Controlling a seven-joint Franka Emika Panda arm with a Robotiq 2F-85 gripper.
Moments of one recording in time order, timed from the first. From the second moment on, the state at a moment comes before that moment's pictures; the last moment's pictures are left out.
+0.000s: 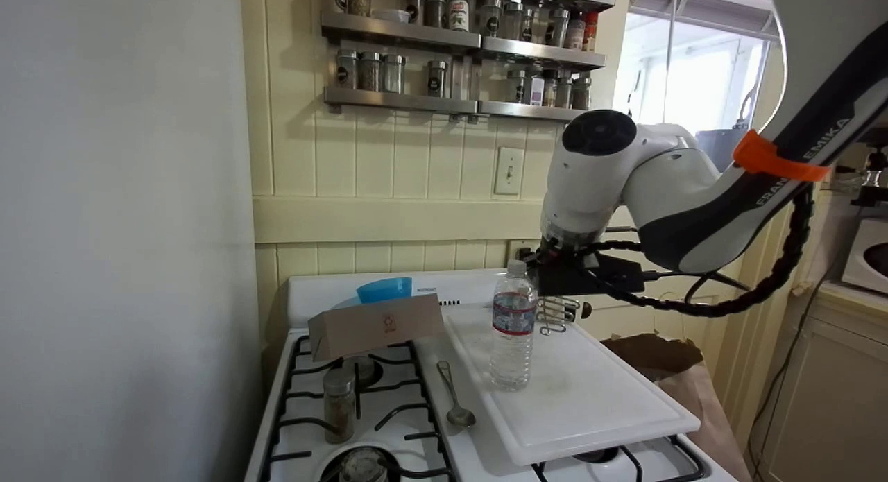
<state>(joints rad) -0.82 -0.22 0.76 -2.57 -1.28 2.82 1.64</state>
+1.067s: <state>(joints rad) -0.58 -0.30 0.71 -2.70 -1.13 2.45 1.47</state>
